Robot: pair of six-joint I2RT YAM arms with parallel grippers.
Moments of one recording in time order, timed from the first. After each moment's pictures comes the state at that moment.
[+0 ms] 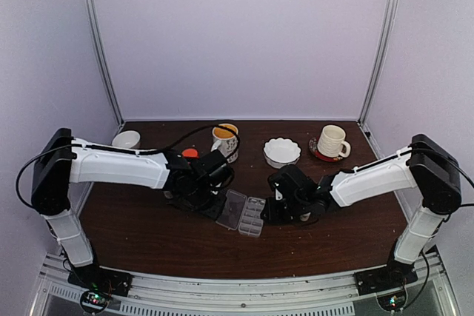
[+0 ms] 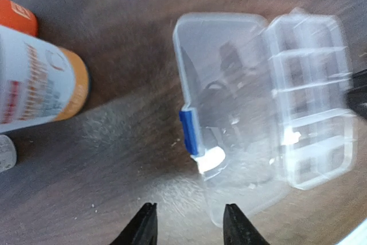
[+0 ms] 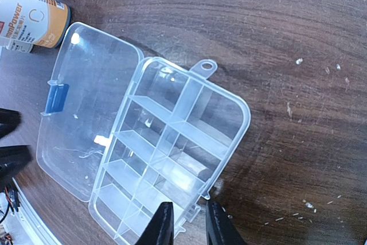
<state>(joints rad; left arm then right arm) -1.03 1.82 1.21 -0.65 -0.16 -0.55 0.94 1.71 0.86 -0.07 -0.01 0.83</state>
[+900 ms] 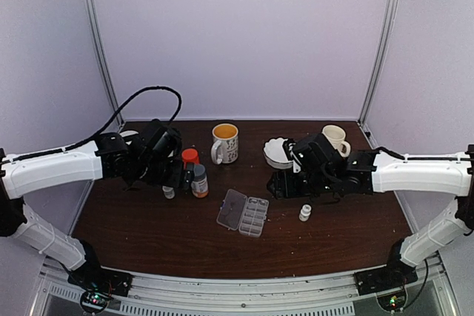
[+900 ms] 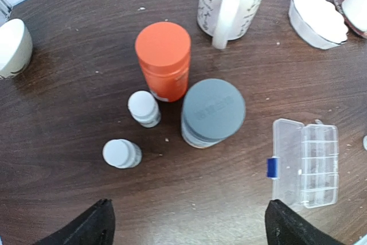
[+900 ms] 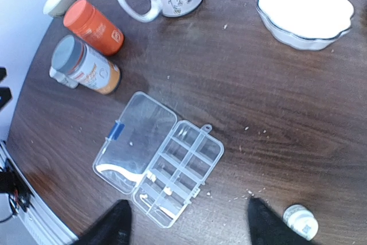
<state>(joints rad) -0.89 1.35 1.06 -0.65 -0.37 -0.58 0.94 1.41 0.97 -0.36 0.16 0.68</state>
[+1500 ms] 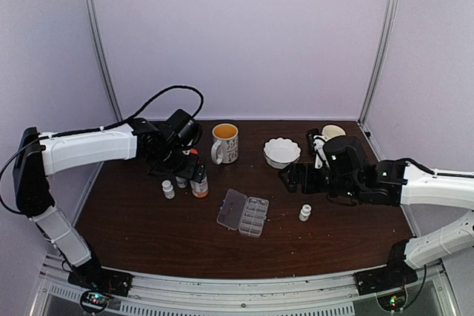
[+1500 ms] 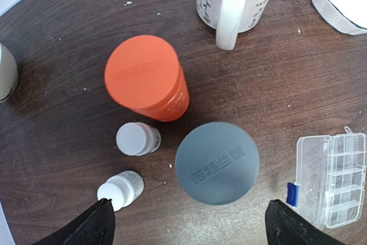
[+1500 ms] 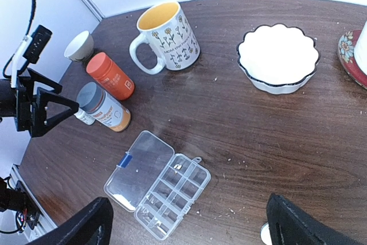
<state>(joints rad) -0.79 1.62 1.26 -0.70 -0.31 -0.44 0.94 1.16 0.80 -0.22 0.28 0.62</state>
